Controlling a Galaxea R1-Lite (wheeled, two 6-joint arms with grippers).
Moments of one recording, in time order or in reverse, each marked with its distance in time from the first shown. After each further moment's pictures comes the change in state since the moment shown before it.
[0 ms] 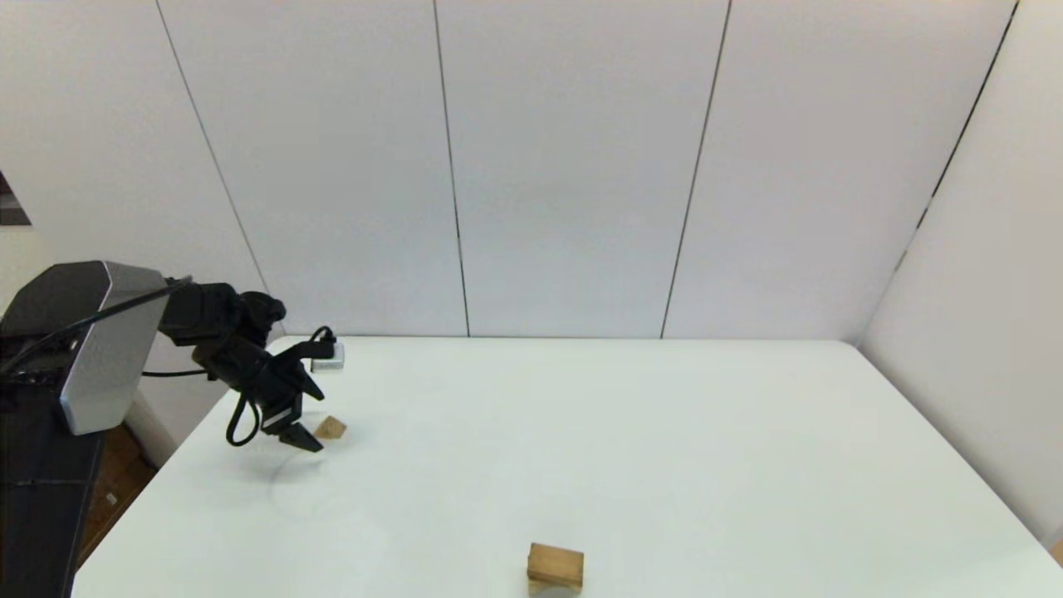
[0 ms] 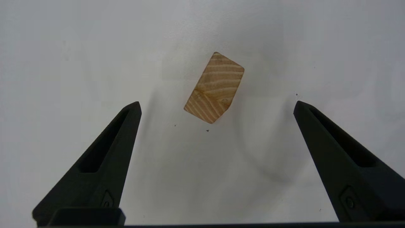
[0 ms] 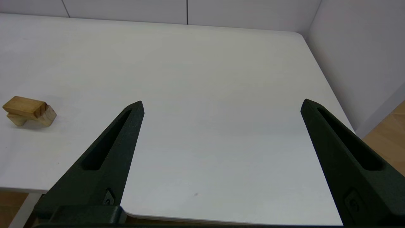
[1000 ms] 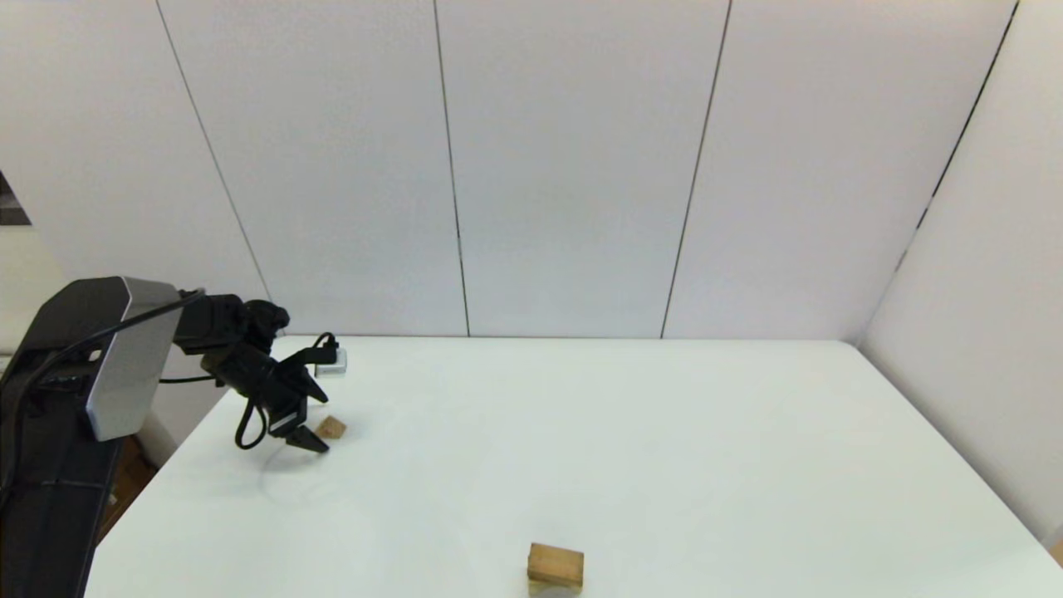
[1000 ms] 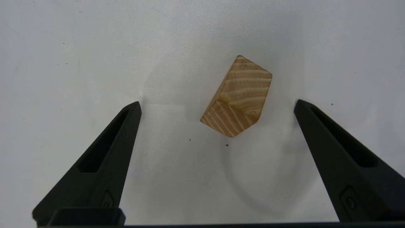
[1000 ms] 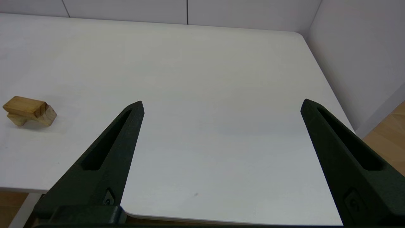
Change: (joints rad) left arm 0.004 0.077 -0.067 -0.021 -0.016 0.001; right arm 0.000 0.000 0.000 0.000 0.000 0.000
